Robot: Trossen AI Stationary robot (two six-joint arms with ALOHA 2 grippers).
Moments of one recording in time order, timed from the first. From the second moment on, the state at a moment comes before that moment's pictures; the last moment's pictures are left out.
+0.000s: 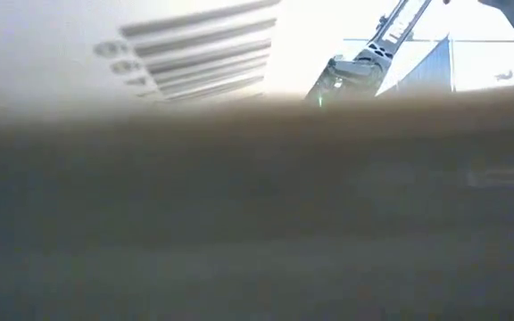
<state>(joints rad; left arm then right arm) -0.05 0.03 0.01 0.21 -0.46 -0.33 -0.17 2.00 1.08 0.43 0.36 0.24</state>
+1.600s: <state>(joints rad) -0.05 0.03 0.01 0.21 -0.46 -0.33 0.16 1.45 1.08 -0.01 0.47 0.07</state>
